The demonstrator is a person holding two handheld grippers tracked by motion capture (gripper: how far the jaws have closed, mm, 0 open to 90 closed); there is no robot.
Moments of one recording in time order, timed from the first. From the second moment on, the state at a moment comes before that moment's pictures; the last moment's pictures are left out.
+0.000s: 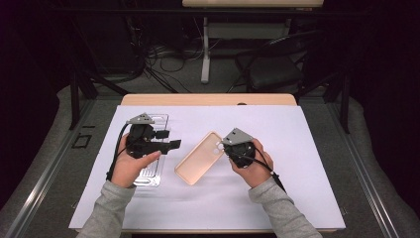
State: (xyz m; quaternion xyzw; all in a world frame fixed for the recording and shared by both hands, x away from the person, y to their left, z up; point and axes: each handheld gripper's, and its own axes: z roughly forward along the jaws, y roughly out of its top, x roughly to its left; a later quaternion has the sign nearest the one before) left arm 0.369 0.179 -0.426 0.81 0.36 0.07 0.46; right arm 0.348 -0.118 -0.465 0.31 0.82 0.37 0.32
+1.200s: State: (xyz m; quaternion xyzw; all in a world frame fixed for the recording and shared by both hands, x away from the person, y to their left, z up) left arm 0.370 0.154 -0.449 0.82 0.34 -0.08 0.46; right arm 0.339 -0.109 -0.465 0.28 0.82 0.36 0.35
